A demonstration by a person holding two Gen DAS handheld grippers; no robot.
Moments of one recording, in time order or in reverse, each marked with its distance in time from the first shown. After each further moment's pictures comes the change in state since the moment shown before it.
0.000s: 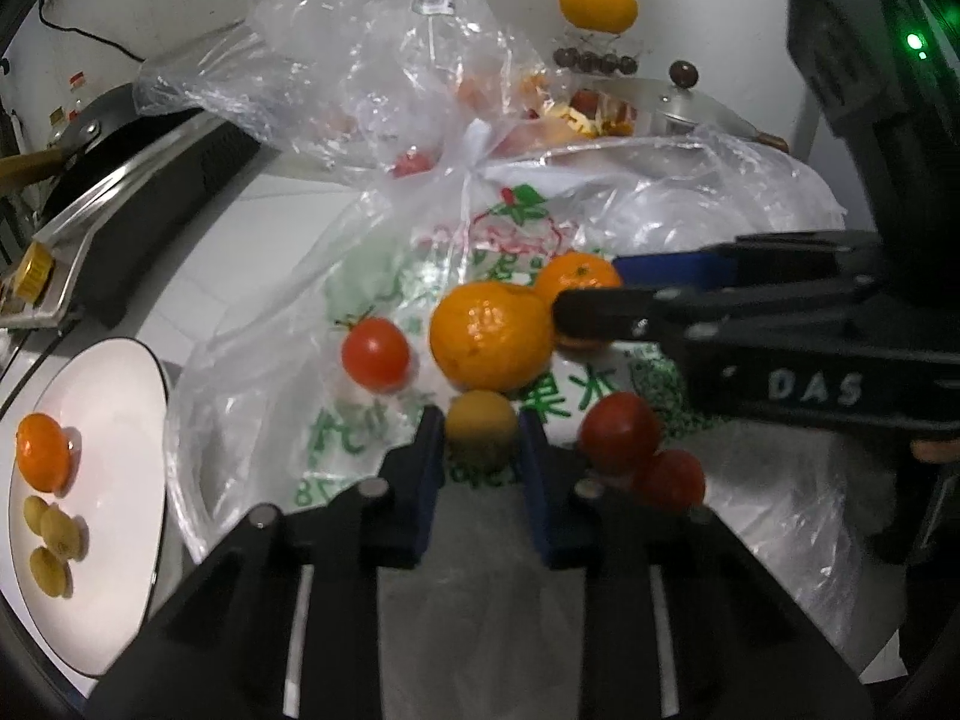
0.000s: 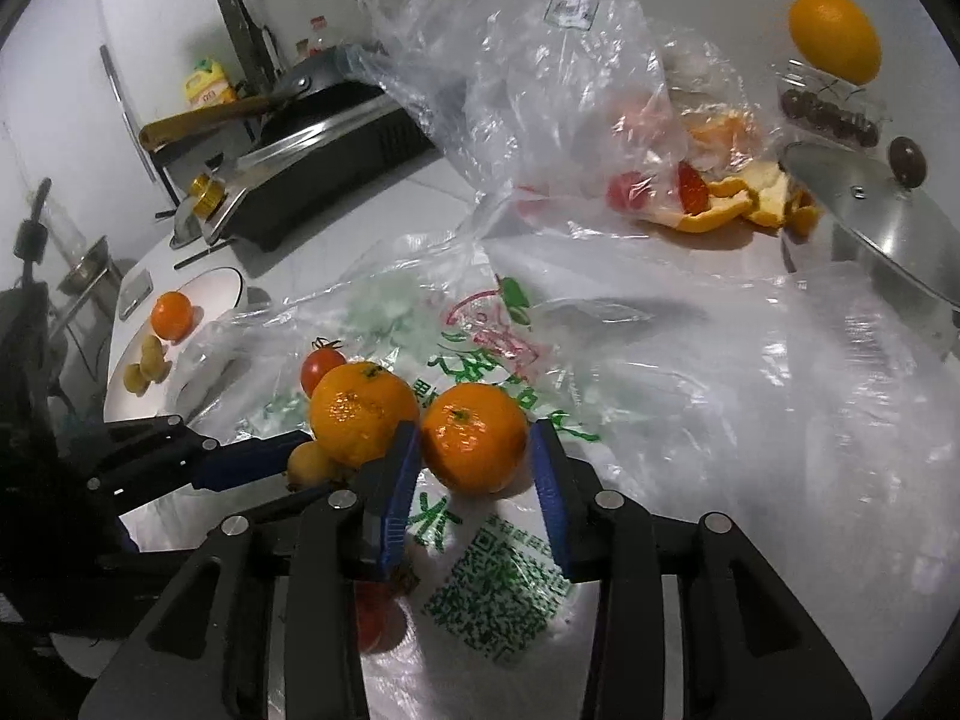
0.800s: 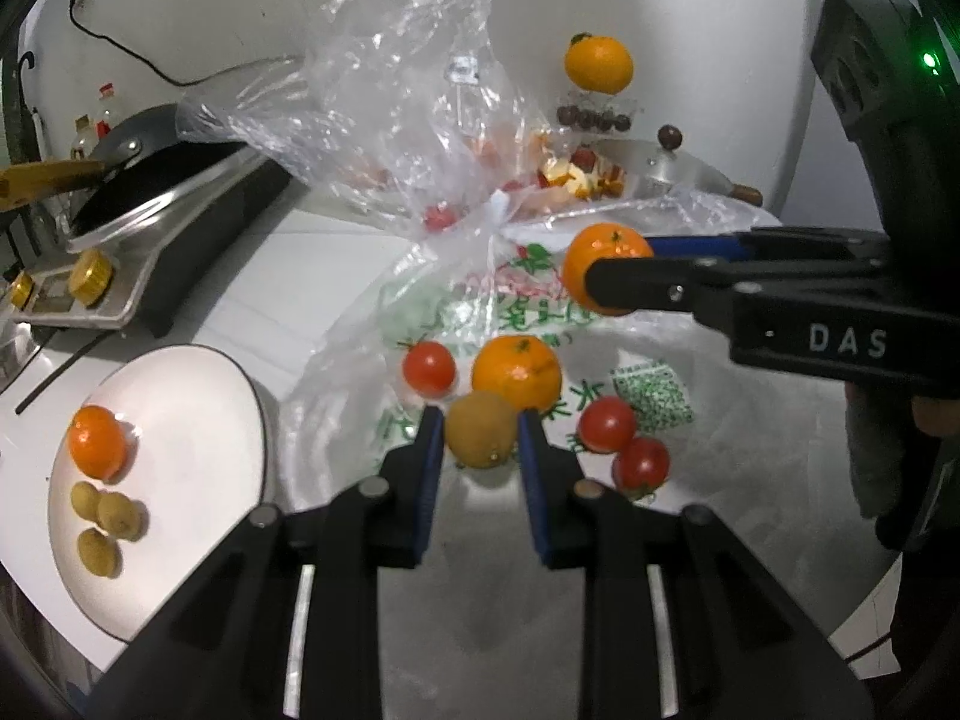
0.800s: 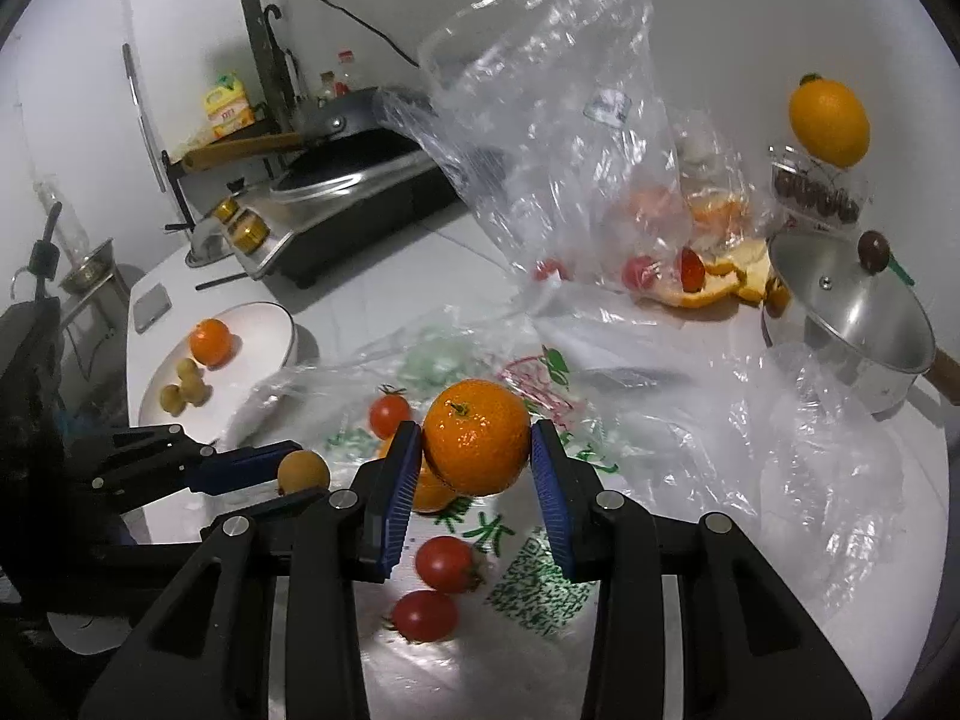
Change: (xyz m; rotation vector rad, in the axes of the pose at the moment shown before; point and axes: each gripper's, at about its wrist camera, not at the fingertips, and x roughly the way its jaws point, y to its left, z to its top) left arm -0.058 0.019 -0.007 -0.024 -0.100 -0.021; right arm -0.048 0.038 0.011 -0.051 -0.100 -0.039
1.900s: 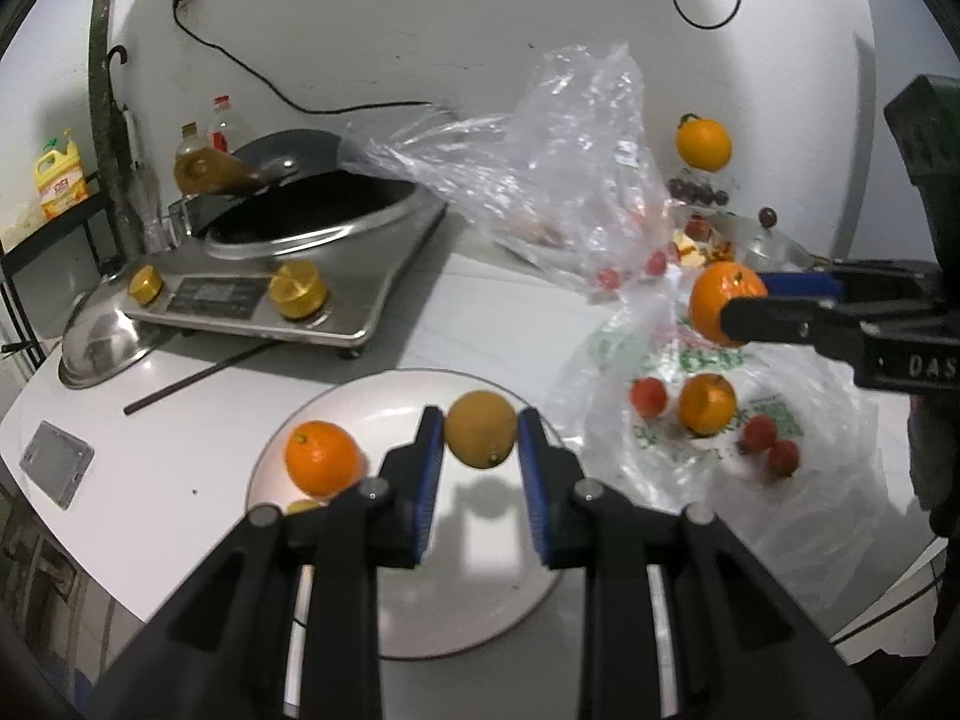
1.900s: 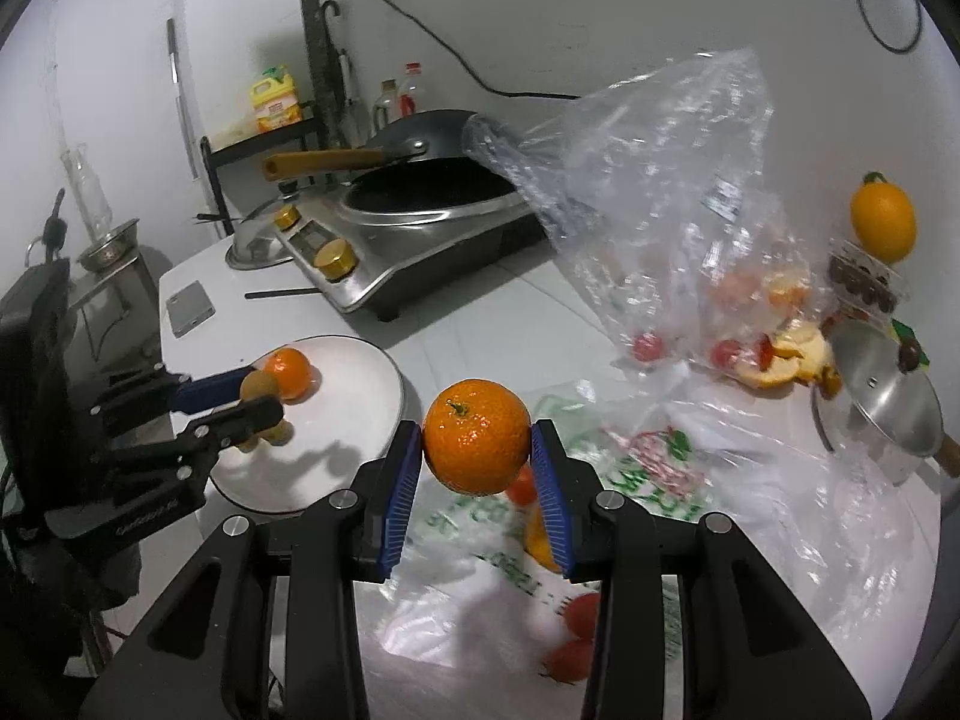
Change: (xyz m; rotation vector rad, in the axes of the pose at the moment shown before) left arm -0.062 0.122 -0.010 -0.066 -0.123 0.134; right arm -0.001 0.090 0.033 -0.105 -0.031 0.014
